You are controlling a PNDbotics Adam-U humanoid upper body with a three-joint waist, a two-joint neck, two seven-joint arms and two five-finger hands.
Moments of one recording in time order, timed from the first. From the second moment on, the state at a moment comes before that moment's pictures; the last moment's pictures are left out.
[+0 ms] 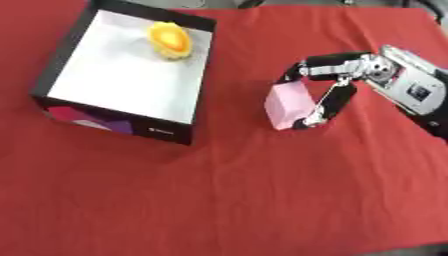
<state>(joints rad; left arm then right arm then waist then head) -0.23 0.76 0.19 -1.92 0.31 -0.01 0.67 -0.64 -0.94 0.45 -1.44 0.21 -0.15 0.59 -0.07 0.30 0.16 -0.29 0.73</state>
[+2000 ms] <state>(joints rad) -0.34 0.76 0.16 -1.92 0.33 -0.02 0.62 -1.25 -0.49 0.33 -1.39 0.14 0.11 0.49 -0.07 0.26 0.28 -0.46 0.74</state>
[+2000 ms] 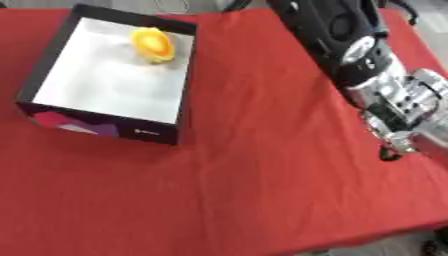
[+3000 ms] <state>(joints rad) -0.34 0.76 0.16 -1.93 0.33 -0.02 0.62 -1.21 -0.15 0.39 -0.87 0.48 -0.10 0.46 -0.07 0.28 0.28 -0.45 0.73</state>
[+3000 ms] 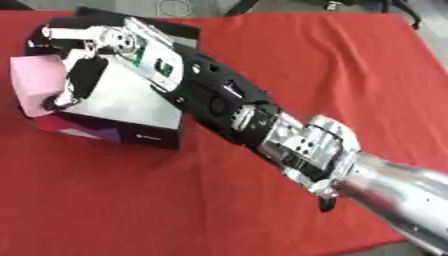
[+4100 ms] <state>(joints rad) -0.26 0.76 0.17 -1.91 0.32 -0.02 0.63 -1.17 -0.40 0.12 -1.10 0.53 -0.19 0.24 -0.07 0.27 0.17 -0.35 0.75</state>
